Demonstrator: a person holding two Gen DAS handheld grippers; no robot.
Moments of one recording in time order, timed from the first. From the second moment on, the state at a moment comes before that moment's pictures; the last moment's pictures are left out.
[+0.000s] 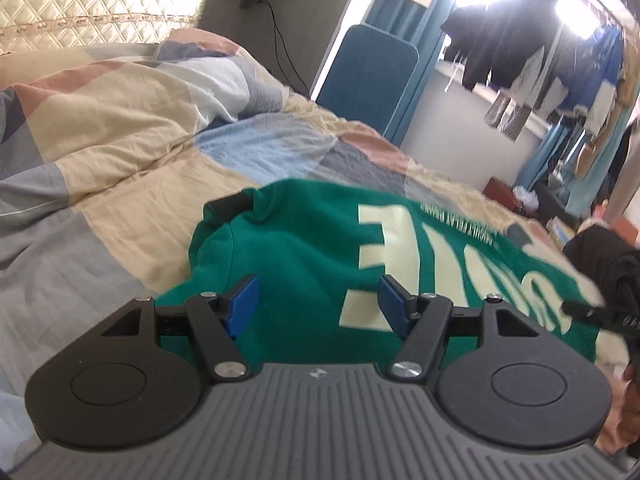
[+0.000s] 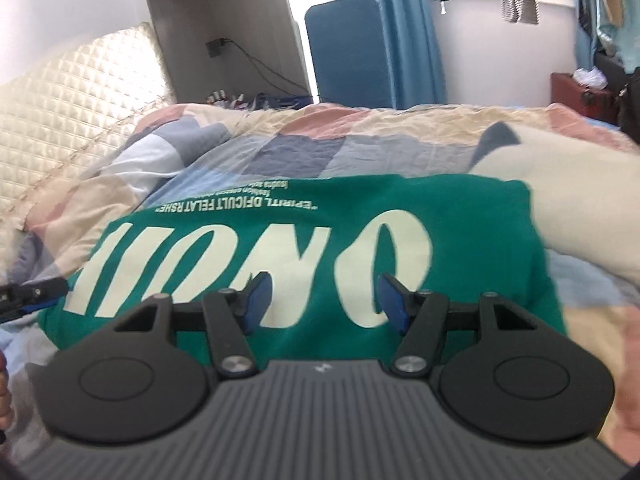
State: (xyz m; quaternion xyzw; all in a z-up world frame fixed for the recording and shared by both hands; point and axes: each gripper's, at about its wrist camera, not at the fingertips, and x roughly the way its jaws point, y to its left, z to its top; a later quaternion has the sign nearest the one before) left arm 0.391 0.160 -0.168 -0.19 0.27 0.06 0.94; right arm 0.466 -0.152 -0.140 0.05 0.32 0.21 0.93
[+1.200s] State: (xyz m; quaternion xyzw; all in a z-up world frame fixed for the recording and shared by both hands) left arm 0.330 0.194 -0.238 -0.55 0.28 0.07 0.79; right arm 0.405 -0.181 -0.176 0.30 0.40 0.16 0.85
